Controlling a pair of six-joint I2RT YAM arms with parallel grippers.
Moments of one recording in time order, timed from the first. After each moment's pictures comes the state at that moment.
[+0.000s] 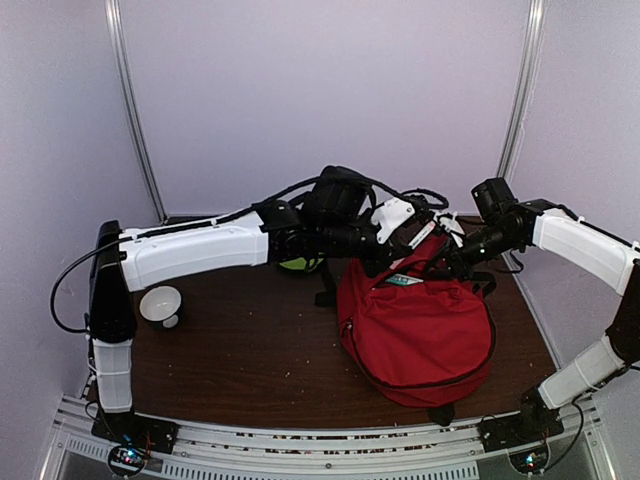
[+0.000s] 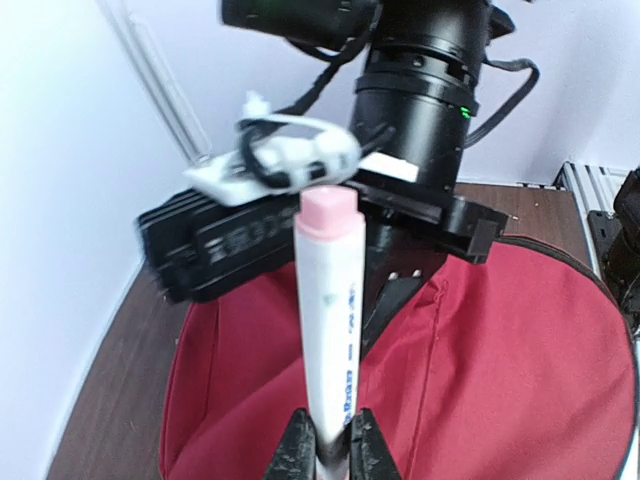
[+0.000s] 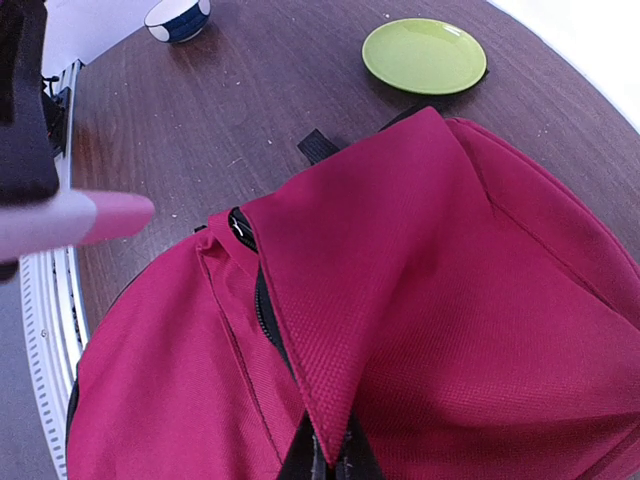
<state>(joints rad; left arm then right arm) -1.09 2.02 1.88 -0.30 0.12 0.28 0.30 1.42 1.17 -0.75 -0.63 -0.54</state>
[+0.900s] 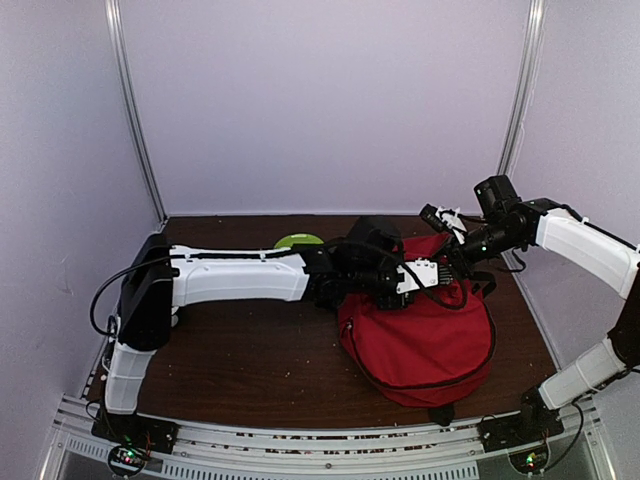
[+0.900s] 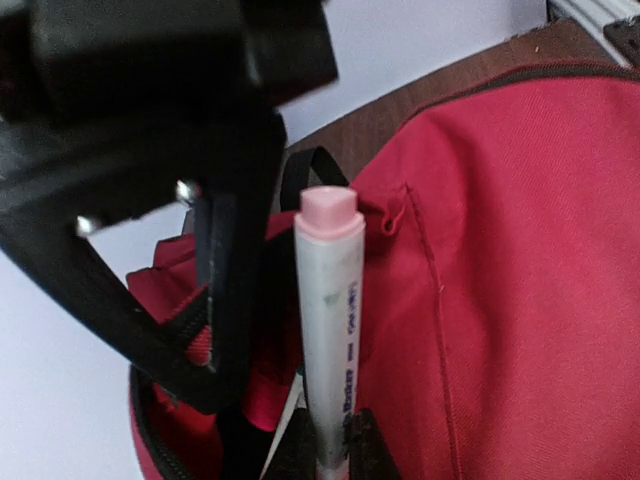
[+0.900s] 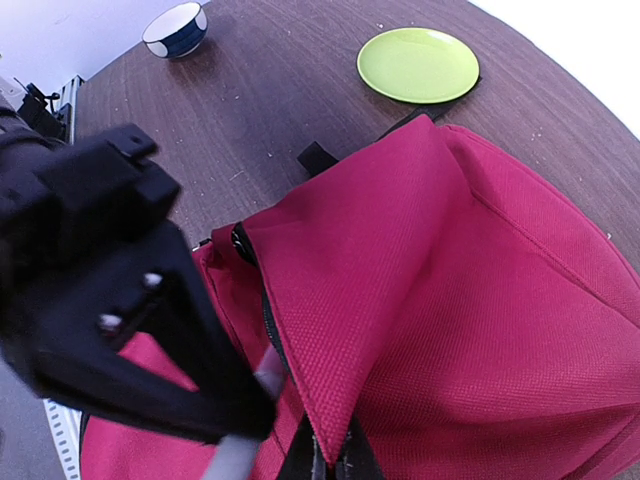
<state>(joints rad) -1.15 2.19 1.84 -0.13 0.04 0.74 0.30 1.39 1.17 -0.74 -0.64 -0.49</state>
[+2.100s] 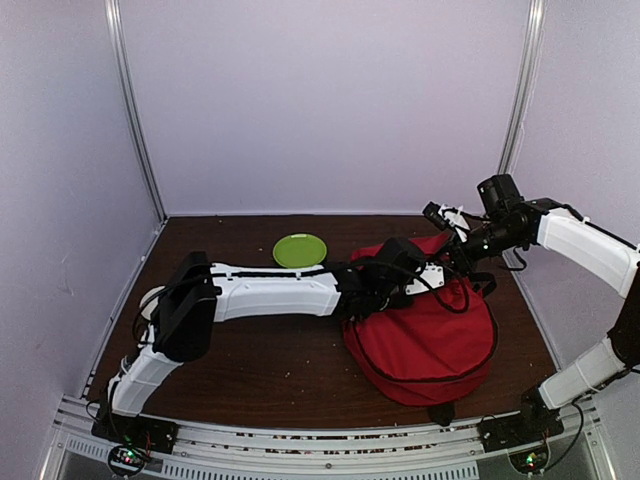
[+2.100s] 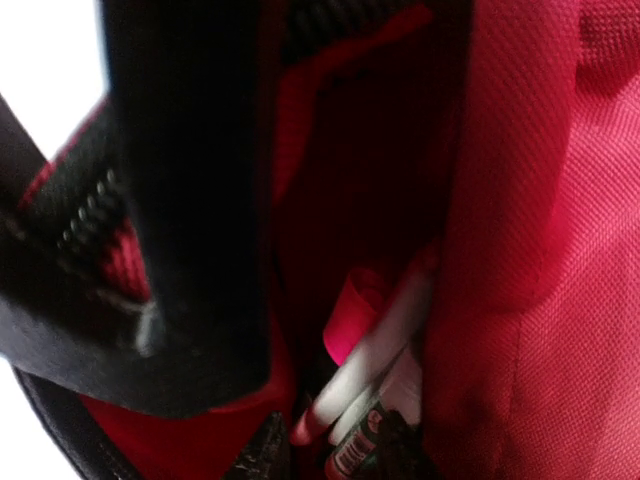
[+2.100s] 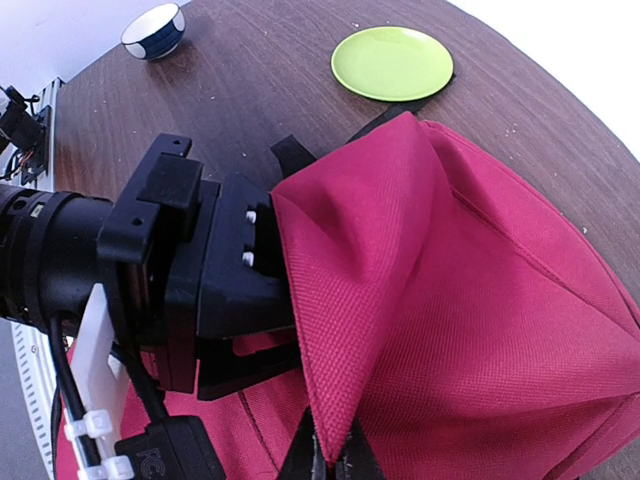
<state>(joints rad) -1.18 2.40 2.05 -0.16 -0.52 0.79 0.28 1.39 1.17 -0.72 -0.60 -0.50</state>
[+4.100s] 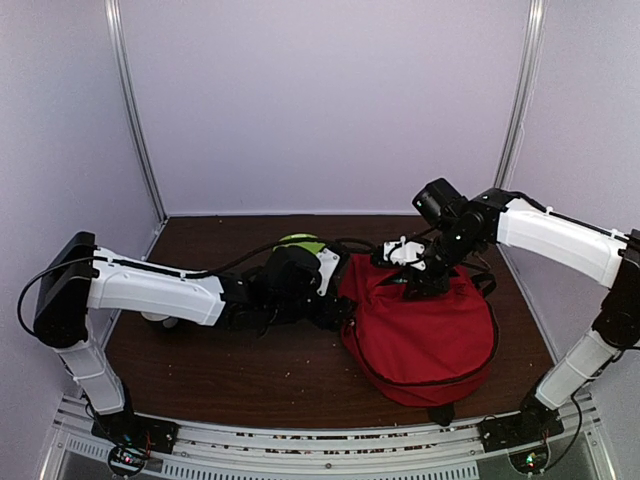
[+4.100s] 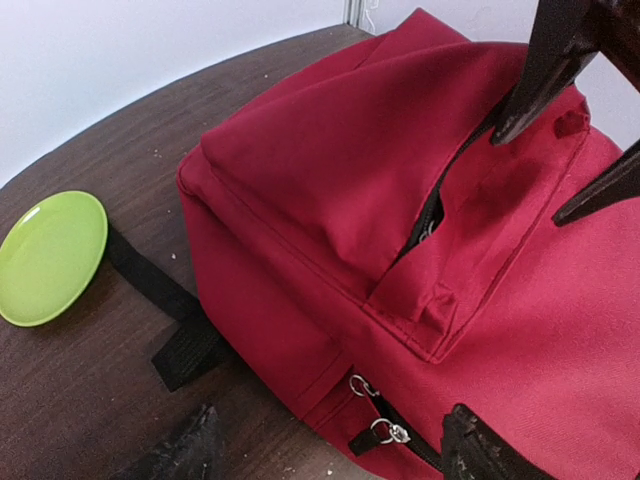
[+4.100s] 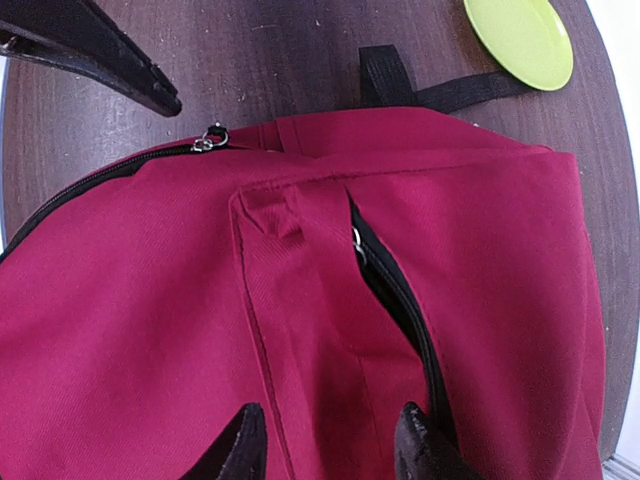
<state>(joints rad) -1.09 1.75 1.12 0.08 -0.22 -0.24 0.64 1.54 1.36 -0.94 -0.16 -0.78</state>
